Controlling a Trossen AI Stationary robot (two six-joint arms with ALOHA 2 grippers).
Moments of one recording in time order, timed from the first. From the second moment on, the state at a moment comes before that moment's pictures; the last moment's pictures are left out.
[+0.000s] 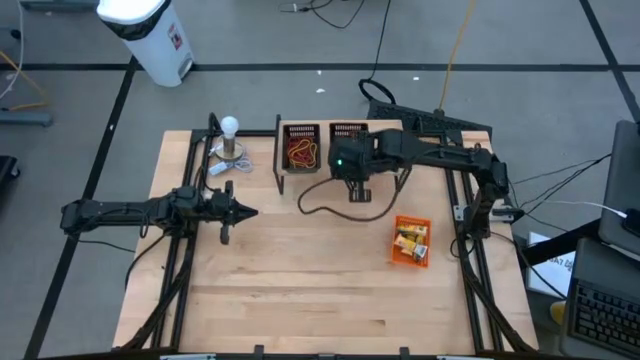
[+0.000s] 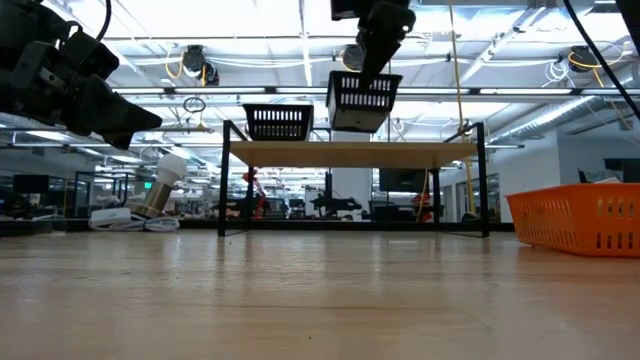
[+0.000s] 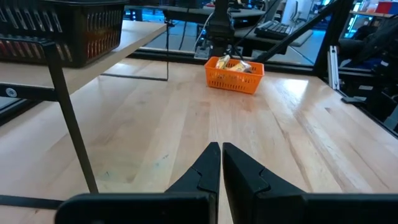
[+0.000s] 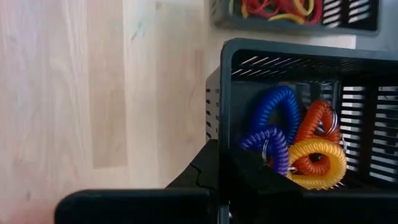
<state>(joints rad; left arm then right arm) 0.09 0.24 0.02 0.07 0.07 -0.06 -0.15 1.82 1.93 -1.29 0.27 -0.24</state>
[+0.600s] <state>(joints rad) 0.09 0.24 0.02 0.07 0.07 -0.09 -0.25 1.88 1.93 -1.18 0.21 -0.32</state>
